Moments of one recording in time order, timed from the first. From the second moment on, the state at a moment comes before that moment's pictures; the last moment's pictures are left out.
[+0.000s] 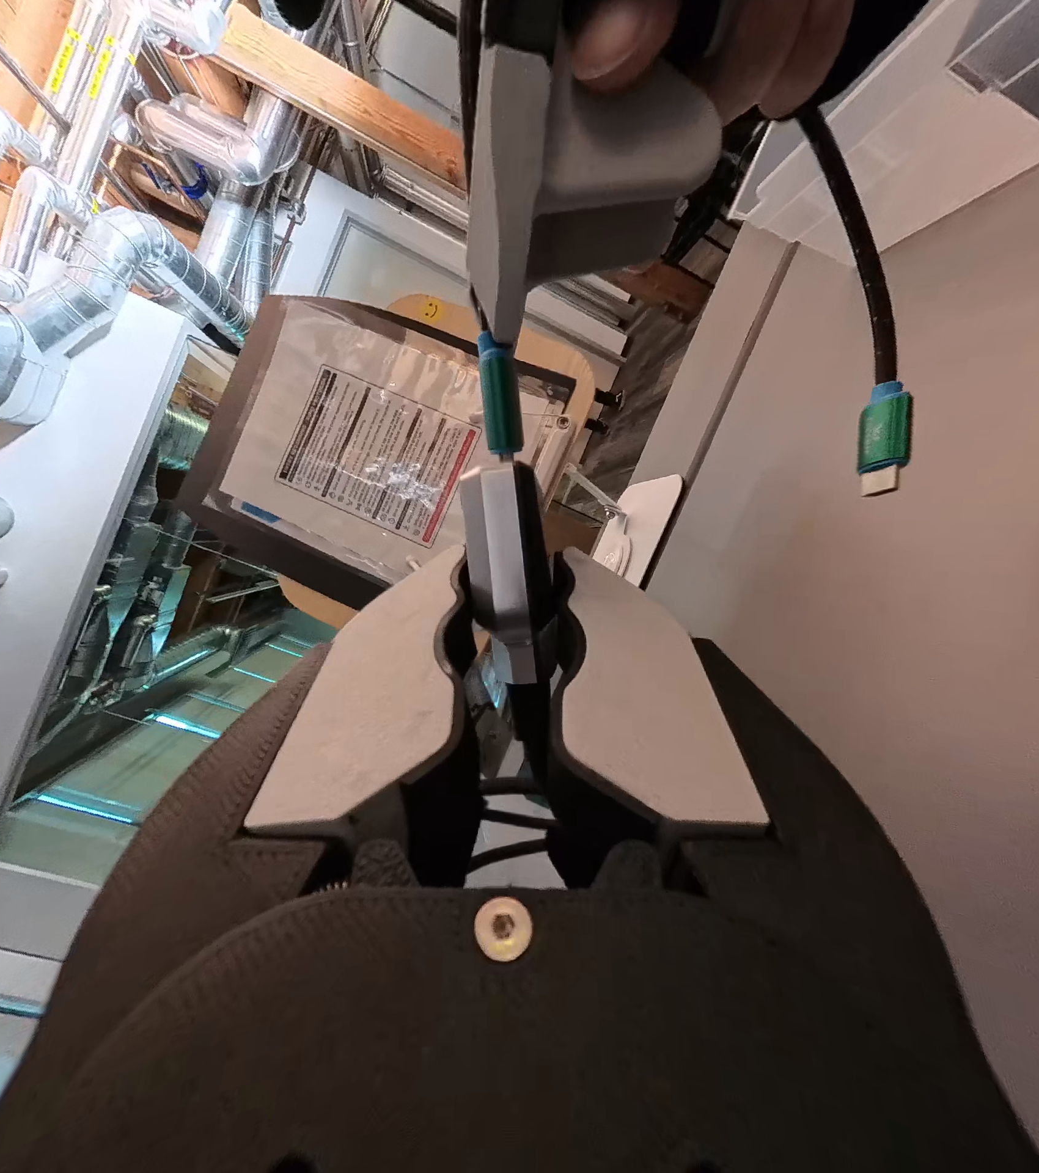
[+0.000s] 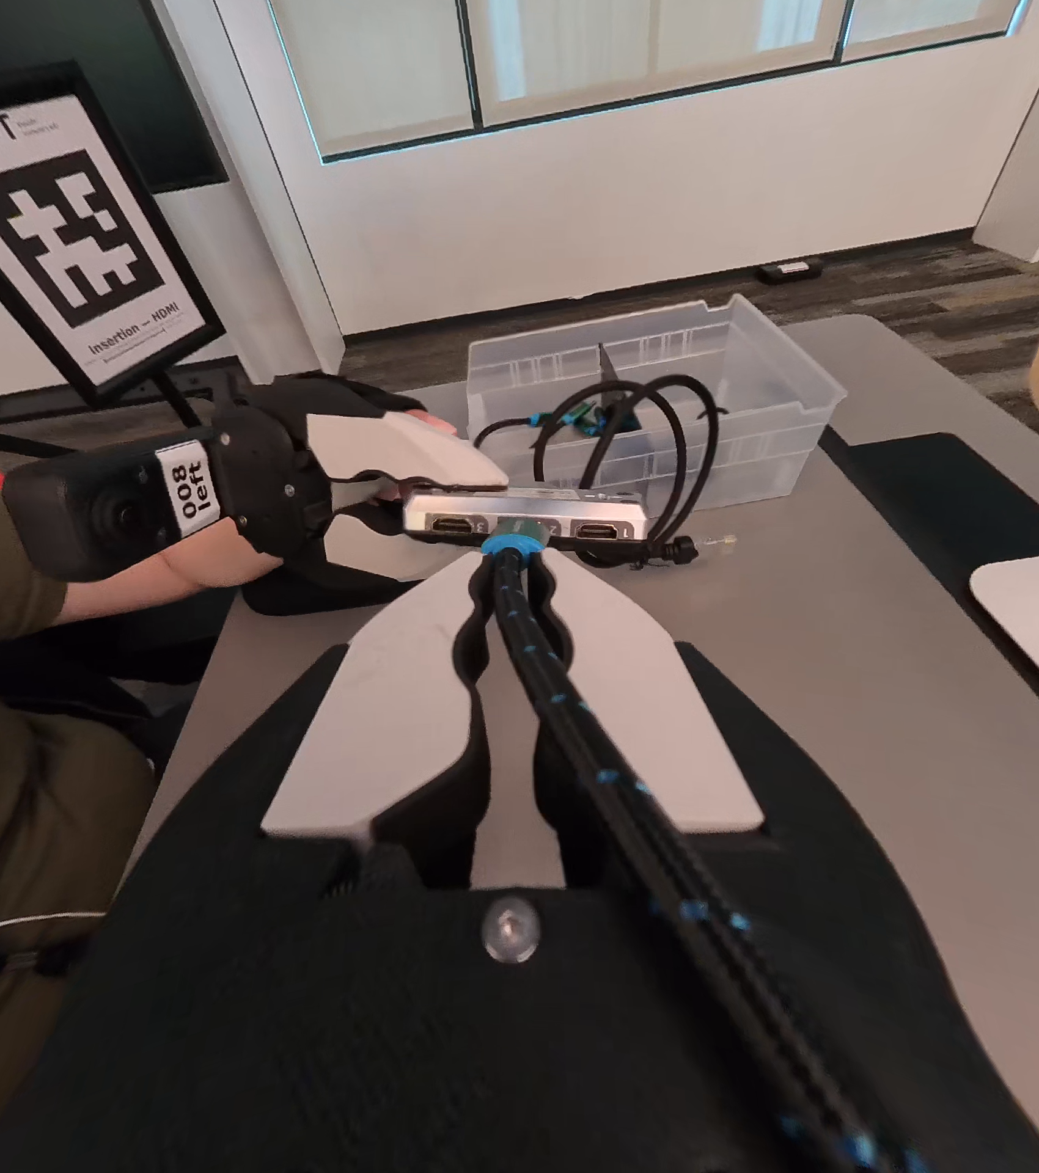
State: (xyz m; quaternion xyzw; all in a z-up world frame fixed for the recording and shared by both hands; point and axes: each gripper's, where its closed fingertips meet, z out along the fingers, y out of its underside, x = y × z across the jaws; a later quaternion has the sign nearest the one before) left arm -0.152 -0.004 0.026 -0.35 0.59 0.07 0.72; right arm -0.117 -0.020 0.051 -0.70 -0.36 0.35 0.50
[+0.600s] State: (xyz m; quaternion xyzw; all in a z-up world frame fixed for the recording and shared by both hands) left arm -0.133 0.008 0.017 -0.42 0.56 0.02 0.72; right arm -0.132 -0.026 0.045 -0.72 -0.42 0.22 0.50
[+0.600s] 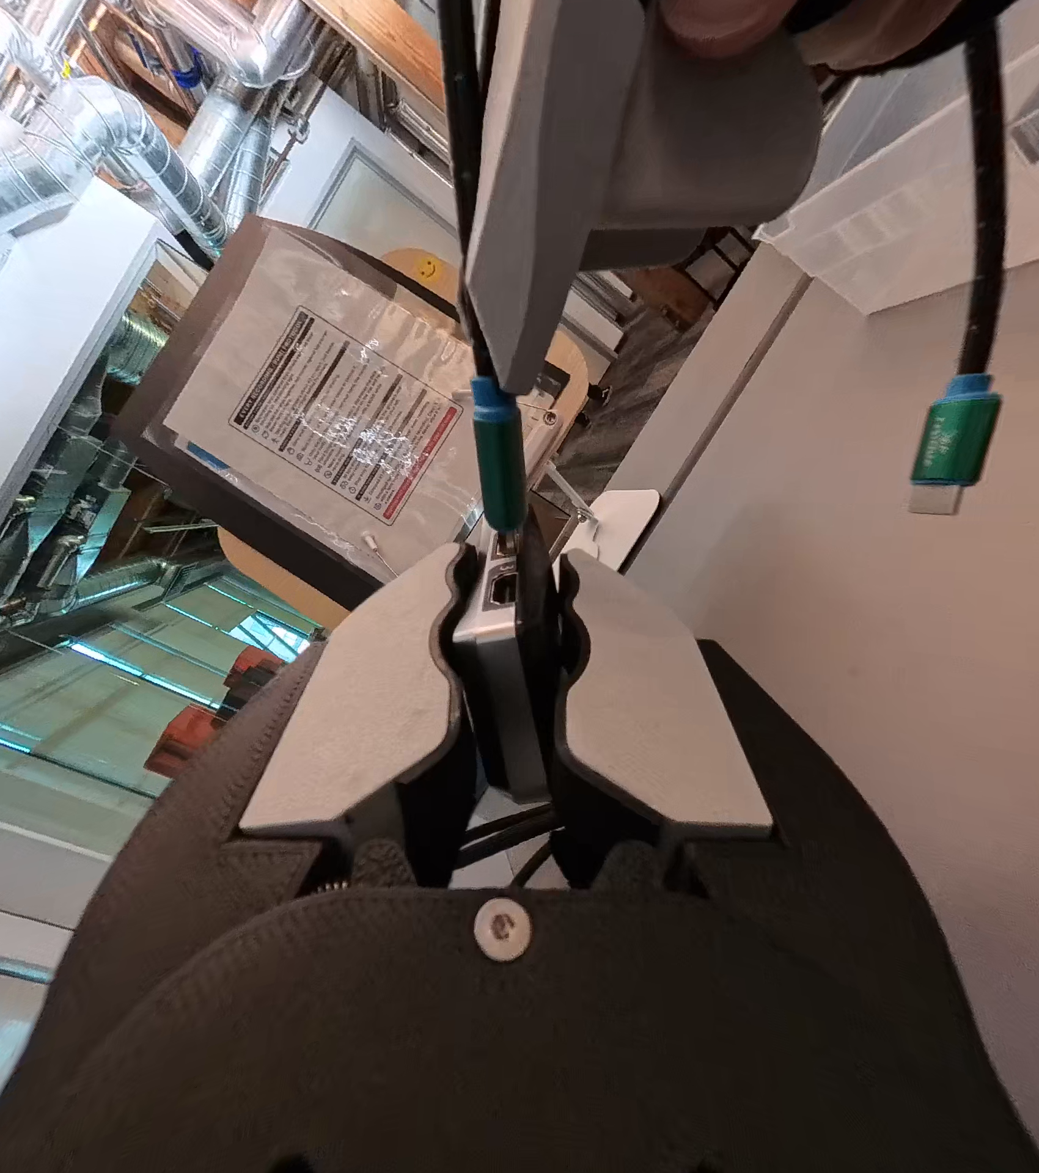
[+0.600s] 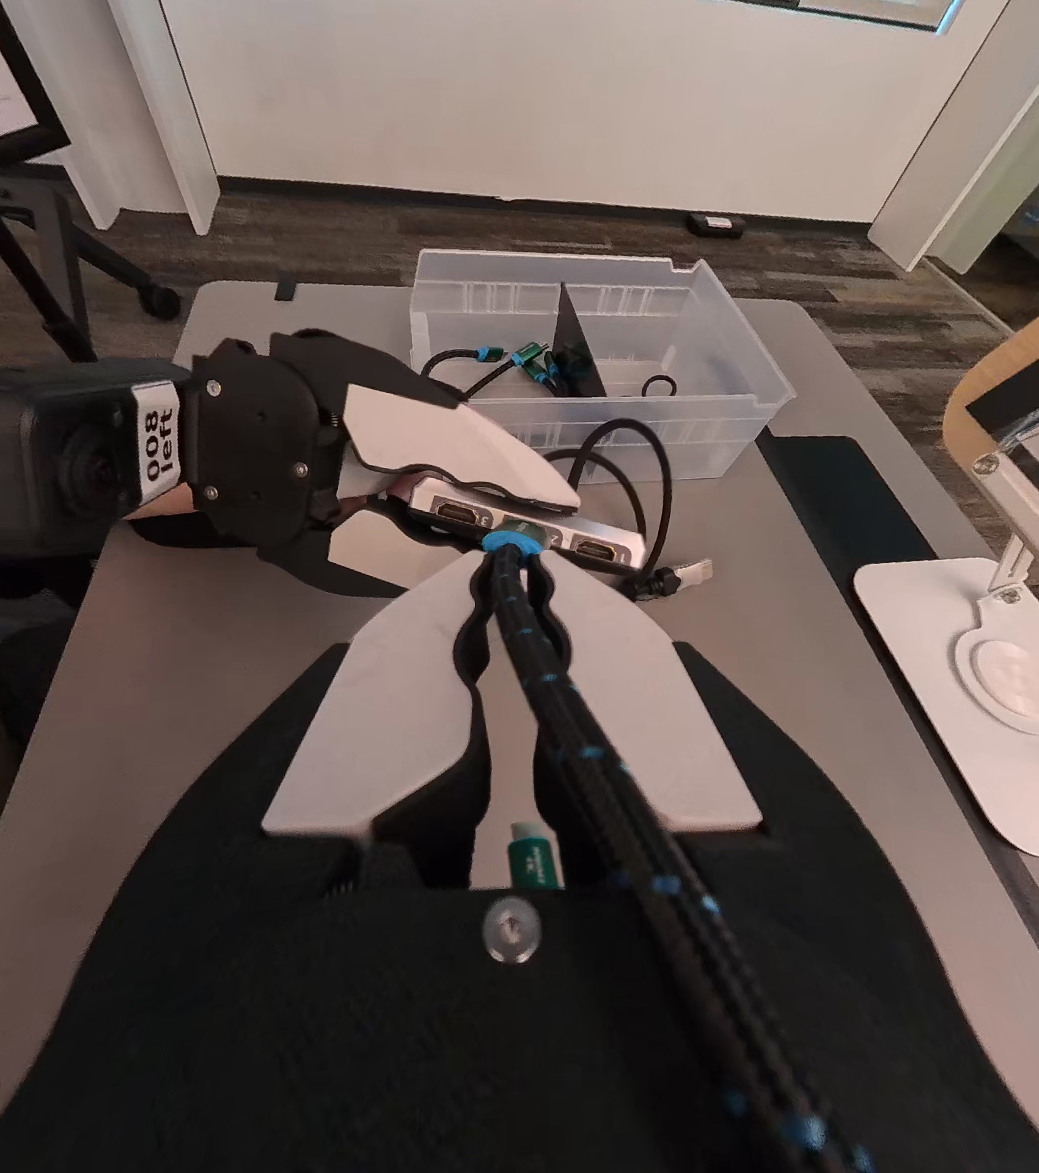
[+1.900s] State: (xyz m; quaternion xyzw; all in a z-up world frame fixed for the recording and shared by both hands) left arm -0.150 0.014 0.007 -0.50 0.53 -0.02 0.68; right arm -0.150 -0.027 0.046 -0.74 -0.41 0.17 0.51
